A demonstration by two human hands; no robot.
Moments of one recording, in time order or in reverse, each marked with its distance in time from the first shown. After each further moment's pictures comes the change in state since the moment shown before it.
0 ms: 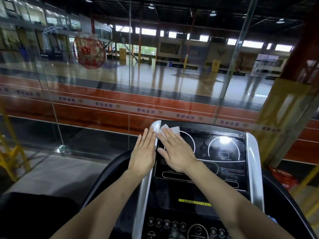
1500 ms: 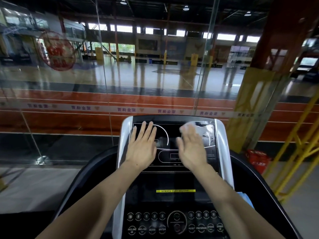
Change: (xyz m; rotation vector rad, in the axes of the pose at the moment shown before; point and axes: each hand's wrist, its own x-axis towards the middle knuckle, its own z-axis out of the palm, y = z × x) left_hand 0.027 0.086 -0.001 0.197 -0.067 0.136; right_hand -0.089 0.082 -0.004 0.180 0.219 0.520
